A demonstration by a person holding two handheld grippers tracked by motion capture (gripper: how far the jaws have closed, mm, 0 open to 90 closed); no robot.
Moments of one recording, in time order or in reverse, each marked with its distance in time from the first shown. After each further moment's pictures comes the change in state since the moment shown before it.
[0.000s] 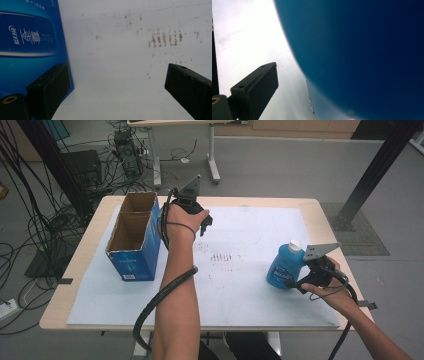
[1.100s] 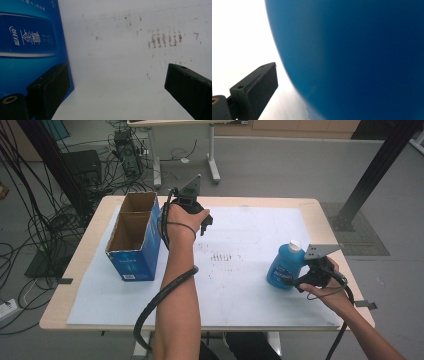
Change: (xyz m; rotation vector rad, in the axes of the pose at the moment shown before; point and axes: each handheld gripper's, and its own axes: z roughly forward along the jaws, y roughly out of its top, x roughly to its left) left arm 0.000 0.000 0.000 -0.003 0.002 0.000; right arm 0.000 -0.001 0.003 -0.074 -0.026 0.012
